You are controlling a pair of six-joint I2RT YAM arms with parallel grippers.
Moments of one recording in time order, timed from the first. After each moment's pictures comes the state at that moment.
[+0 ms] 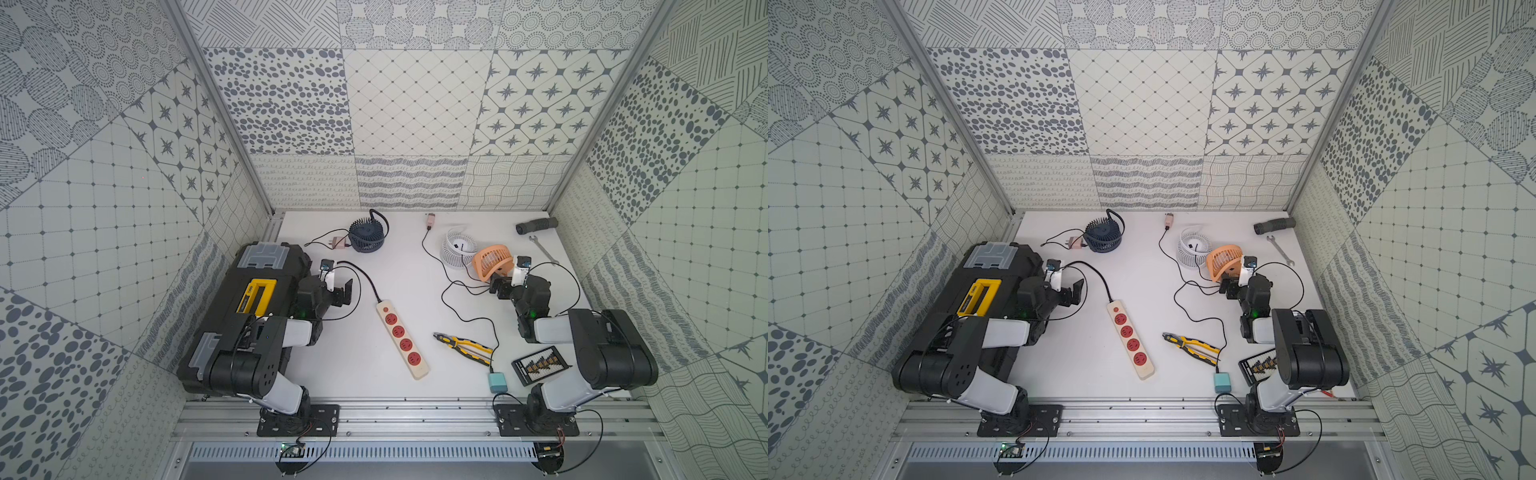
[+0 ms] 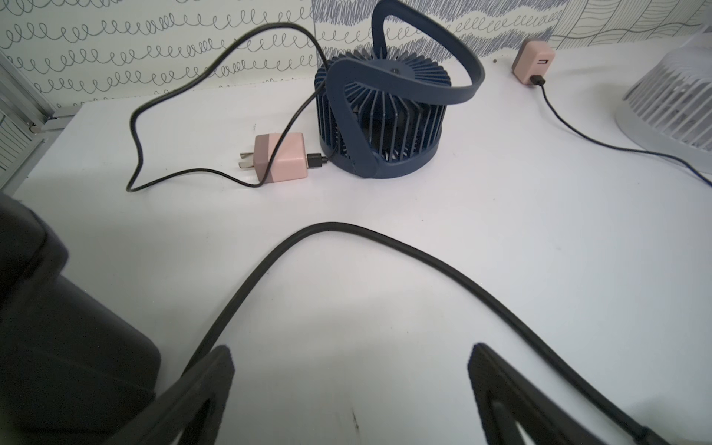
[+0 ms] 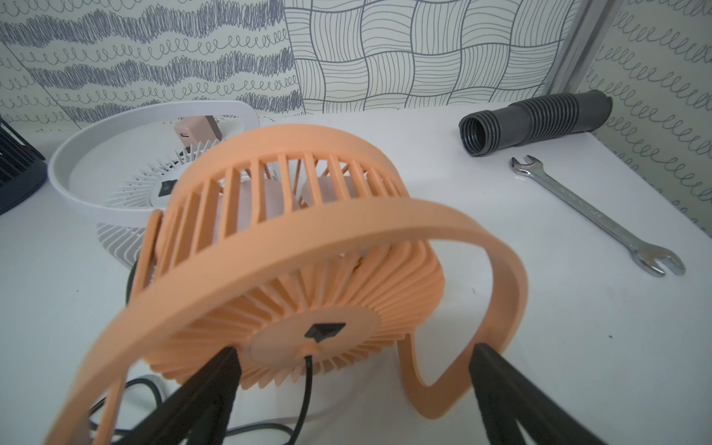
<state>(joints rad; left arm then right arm) -0.01 1.57 0.40 0.75 0.10 0.06 0.00 1.57 0.38 0.88 -0.04 0.05</state>
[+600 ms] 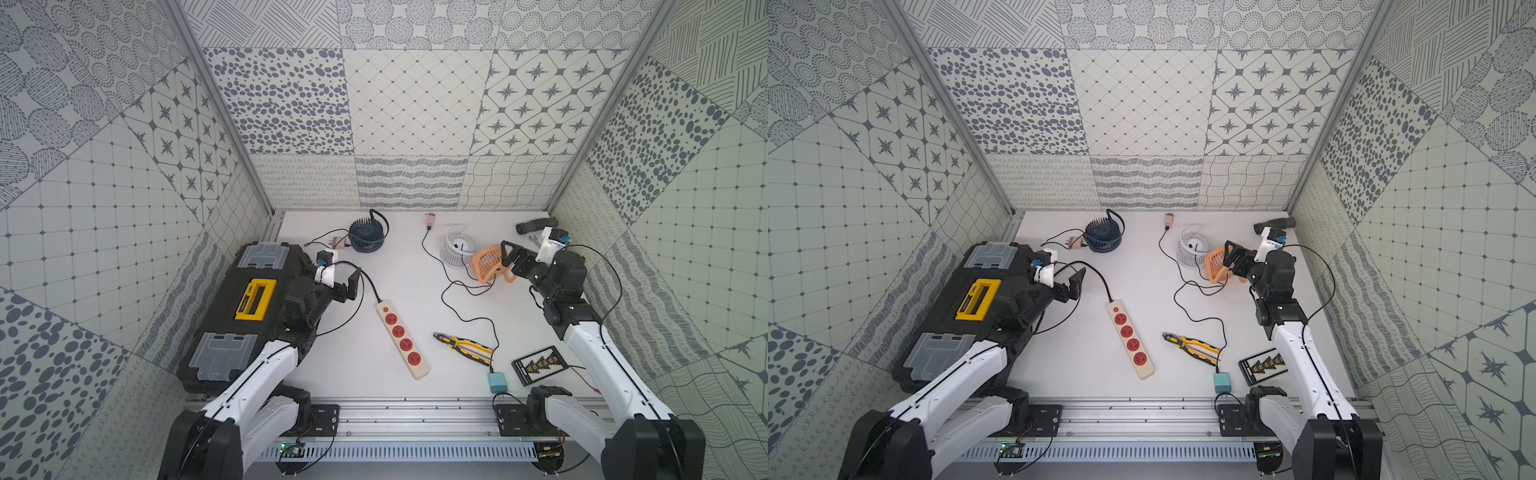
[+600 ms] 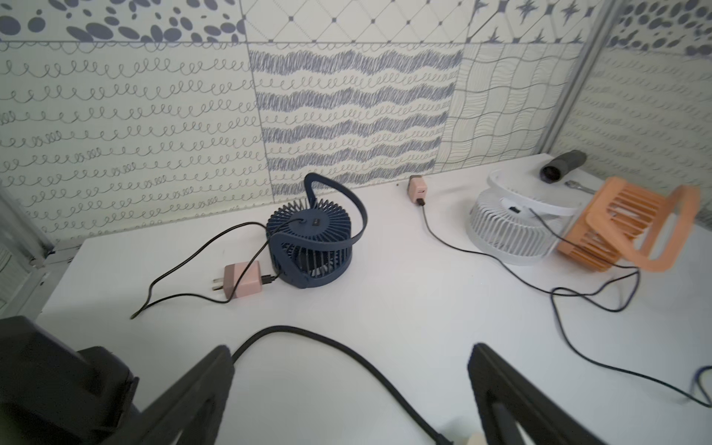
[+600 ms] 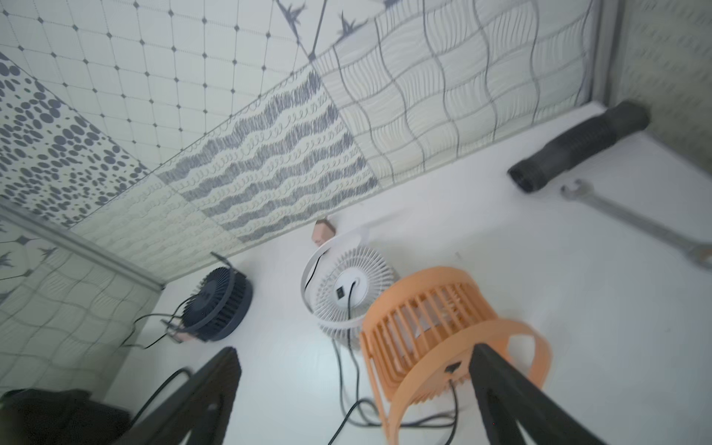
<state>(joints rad) -0.19 0.94 0.45 0.31 0.12 0.00 0.05 1.03 0.74 -0.09 -0.20 0.51</state>
